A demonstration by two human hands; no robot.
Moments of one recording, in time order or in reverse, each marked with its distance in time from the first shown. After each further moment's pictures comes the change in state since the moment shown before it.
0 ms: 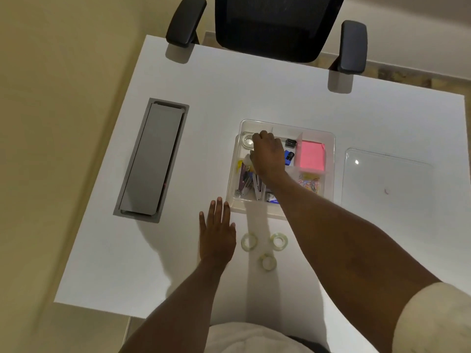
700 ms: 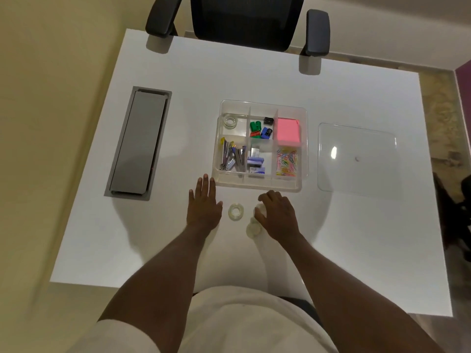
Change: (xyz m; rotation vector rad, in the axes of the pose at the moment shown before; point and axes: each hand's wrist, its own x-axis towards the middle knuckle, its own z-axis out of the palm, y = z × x) left_hand -0.011 0.001 -0.032 0.006 -0.154 0.064; right_hand -0.255 0.051 0.029 0.172 -0.098 0.016
